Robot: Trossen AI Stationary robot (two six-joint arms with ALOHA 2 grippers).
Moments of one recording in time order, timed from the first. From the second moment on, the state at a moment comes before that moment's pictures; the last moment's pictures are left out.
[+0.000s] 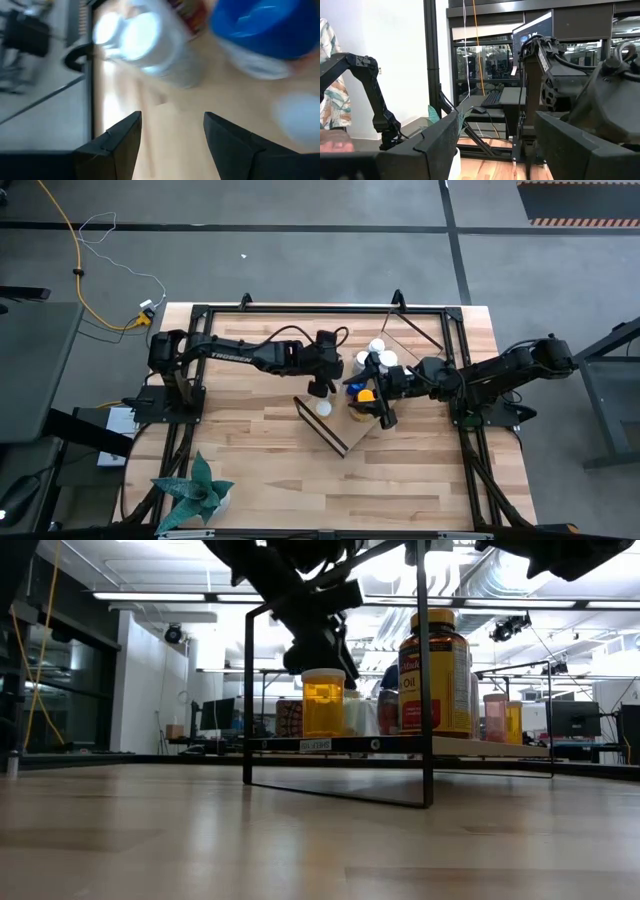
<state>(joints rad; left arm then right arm) 0.22 1.82 1.32 -0.27 -0.29 0.59 0.11 1.28 0.61 0.93 -0.11 0.03</state>
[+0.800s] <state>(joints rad) 0.23 1.82 1.32 -0.22 -0.46 0.62 0.11 1.28 0.61 0.92 -0.11 0.03</state>
